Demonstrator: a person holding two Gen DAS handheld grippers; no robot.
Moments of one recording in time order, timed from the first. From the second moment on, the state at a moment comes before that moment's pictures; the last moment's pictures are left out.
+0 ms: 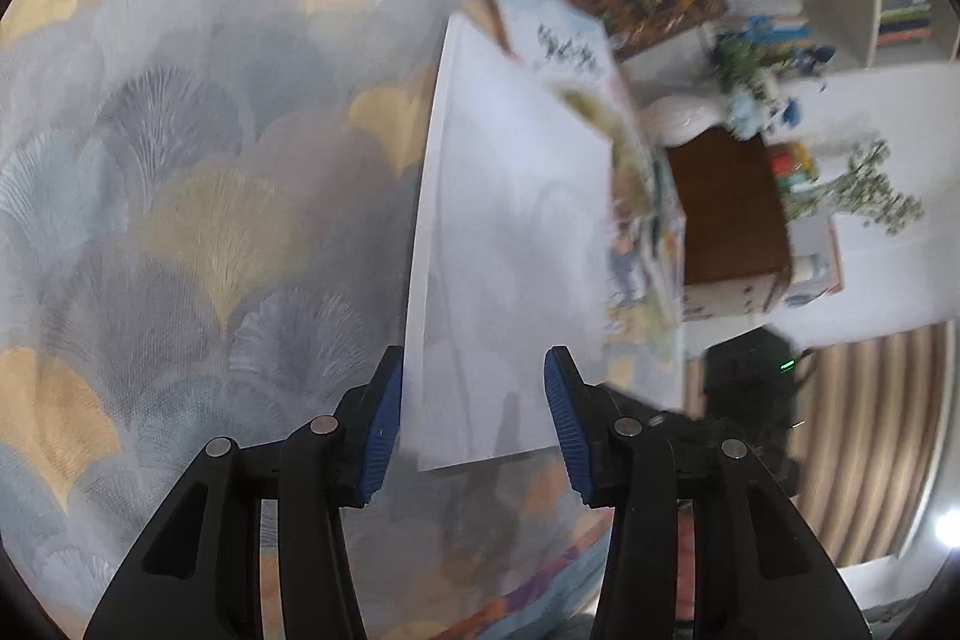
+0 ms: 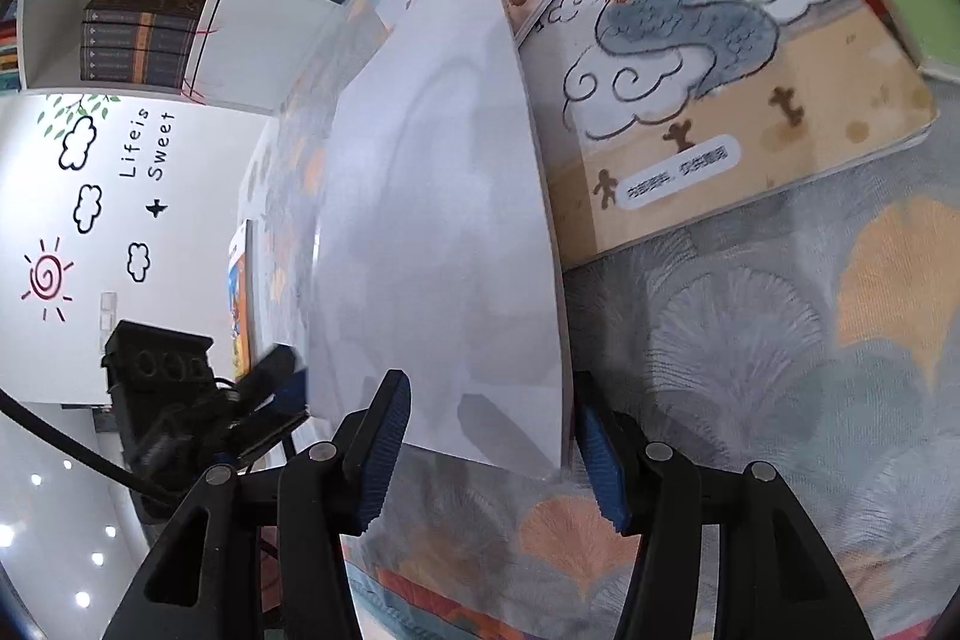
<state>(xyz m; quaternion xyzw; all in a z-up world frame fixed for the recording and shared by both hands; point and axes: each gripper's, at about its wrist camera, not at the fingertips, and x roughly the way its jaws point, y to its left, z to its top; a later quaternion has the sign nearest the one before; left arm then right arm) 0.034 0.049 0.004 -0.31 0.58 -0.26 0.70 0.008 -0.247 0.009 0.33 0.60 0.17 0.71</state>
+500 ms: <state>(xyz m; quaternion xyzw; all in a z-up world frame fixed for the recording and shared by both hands) 0.028 0.040 0.043 -0.37 0.53 -0.32 0.69 0.014 -0.254 0.006 0.32 0.59 0.17 0.72</state>
